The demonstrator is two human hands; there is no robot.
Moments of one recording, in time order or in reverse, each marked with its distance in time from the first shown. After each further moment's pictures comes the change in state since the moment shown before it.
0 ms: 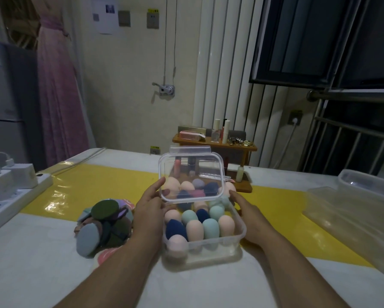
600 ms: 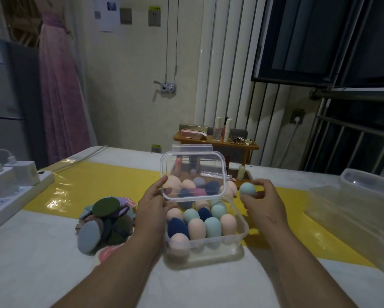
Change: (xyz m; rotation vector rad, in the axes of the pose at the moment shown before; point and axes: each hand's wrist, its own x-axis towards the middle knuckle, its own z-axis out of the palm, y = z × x) left_hand -0.001 0.000 0.003 -0.043 -0.015 -0.033; right_hand -0.024 -0.027 -0.021 0.278 0.480 -0.009
